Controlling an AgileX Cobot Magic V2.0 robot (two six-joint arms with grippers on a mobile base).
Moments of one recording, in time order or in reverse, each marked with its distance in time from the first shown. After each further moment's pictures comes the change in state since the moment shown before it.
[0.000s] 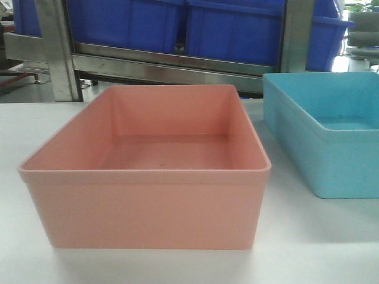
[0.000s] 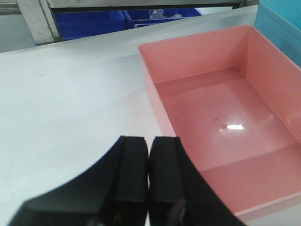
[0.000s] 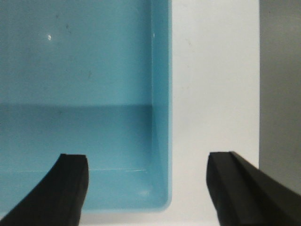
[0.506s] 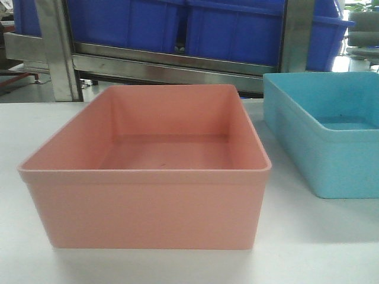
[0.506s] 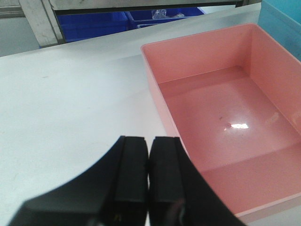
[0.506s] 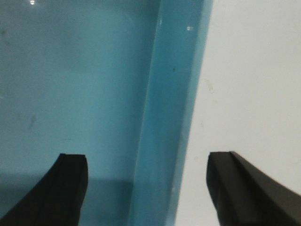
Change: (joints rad) left arm 0.000 0.000 0.000 0.021 0.002 0.000; right arm -0.015 0.309 0.000 0.008 -0.262 -0.126
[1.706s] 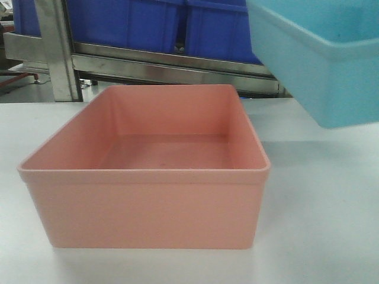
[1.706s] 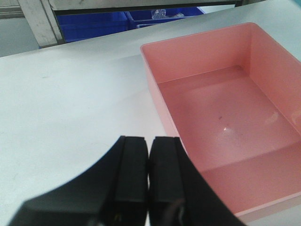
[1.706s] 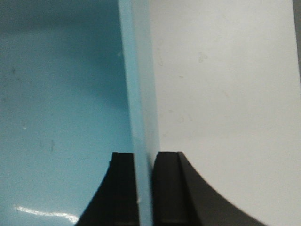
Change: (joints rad) left arm 0.000 0.000 0.000 0.000 0.000 0.001; right arm -0.045 -0.341 -0.026 0.250 0.192 0.097
